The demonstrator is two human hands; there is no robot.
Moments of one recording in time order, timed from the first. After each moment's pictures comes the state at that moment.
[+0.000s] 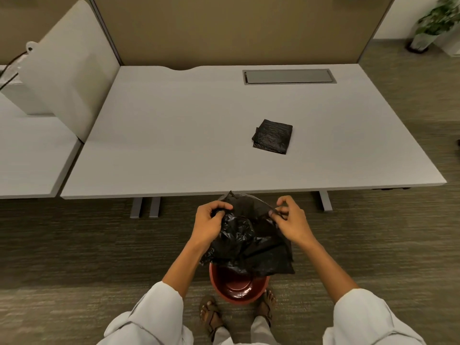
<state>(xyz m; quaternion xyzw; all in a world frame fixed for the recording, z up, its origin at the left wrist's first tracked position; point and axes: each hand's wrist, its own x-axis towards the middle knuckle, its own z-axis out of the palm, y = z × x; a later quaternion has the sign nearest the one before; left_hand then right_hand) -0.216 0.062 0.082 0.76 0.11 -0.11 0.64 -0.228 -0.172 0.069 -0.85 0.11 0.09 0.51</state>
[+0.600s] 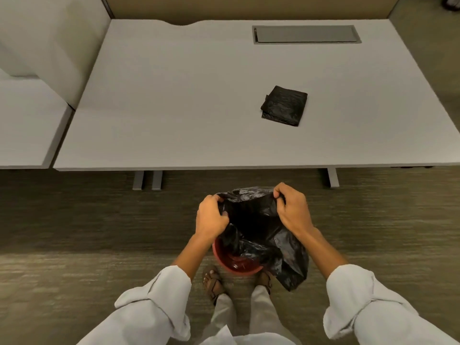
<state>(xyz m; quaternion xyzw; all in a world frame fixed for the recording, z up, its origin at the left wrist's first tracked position) -0.229 0.068 0.021 0.91 0.11 -0.16 0.37 -0.229 -0.160 0.018 -0.92 -0.03 -0.05 0.39</state>
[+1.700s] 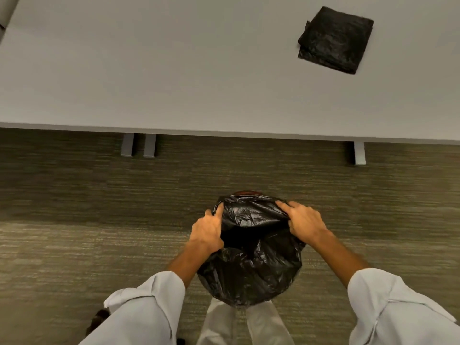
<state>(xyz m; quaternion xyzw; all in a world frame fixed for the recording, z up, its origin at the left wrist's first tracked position) -0.244 0.093 -0.169 0.91 -0.01 -0.40 0.09 -0.223 -0.173 -0.181 -0.94 -0.09 0.33 -0.01</state>
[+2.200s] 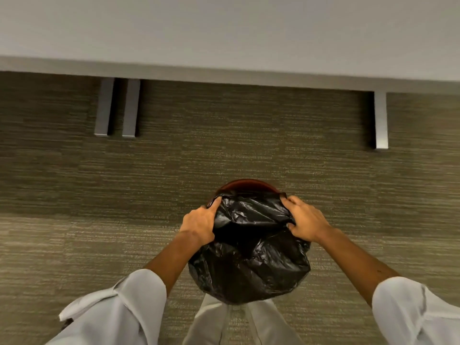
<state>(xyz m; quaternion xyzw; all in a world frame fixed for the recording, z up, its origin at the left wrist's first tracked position) -0.226 0.092 -0.327 0.90 -0.05 -0.43 0.05 -0.217 -0.199 -0.338 -0.92 -0.09 0.39 0.08</state>
